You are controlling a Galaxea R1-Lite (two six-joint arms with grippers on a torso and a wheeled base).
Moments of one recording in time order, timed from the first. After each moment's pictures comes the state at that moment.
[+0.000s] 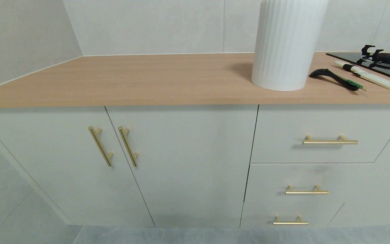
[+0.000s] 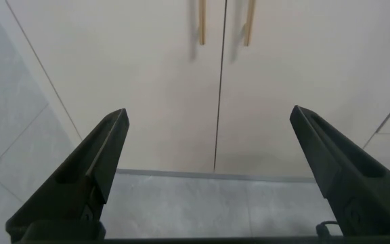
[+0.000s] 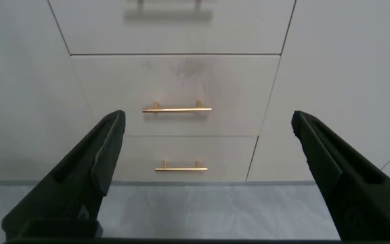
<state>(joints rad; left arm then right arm) 0.00 0.00 0.00 0.00 0.04 0.00 0.00 0.00 0.00 0.00 -0.03 -0.01</state>
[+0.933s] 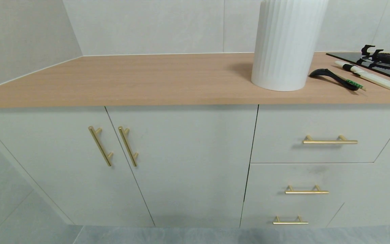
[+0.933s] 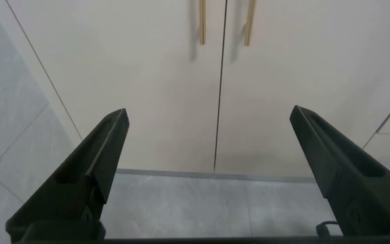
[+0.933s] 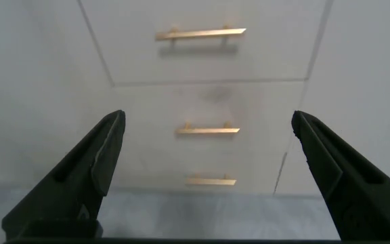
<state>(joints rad) 0.00 0.00 0.00 0.00 0.04 0.00 0.08 0.29 -0.24 0.00 0.01 0.07</state>
